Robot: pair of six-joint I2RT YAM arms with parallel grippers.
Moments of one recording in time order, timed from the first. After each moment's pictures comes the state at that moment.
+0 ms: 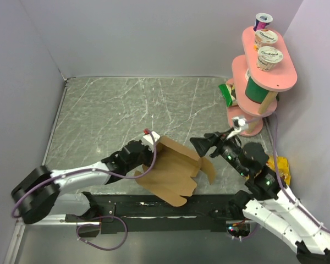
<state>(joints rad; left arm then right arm) -0.90 1.28 0.51 0.32 -0.14 -0.13 0.69 0.48 0.65 -0.22 0.09 0.57</state>
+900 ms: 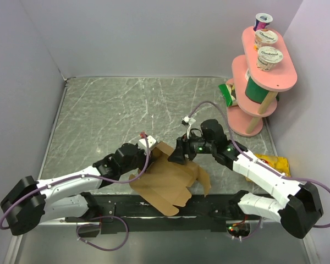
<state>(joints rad) -0.90 1.08 0.48 0.15 -0.01 -0.13 0.64 1.07 0.77 -0.24 -0.57 0.30</state>
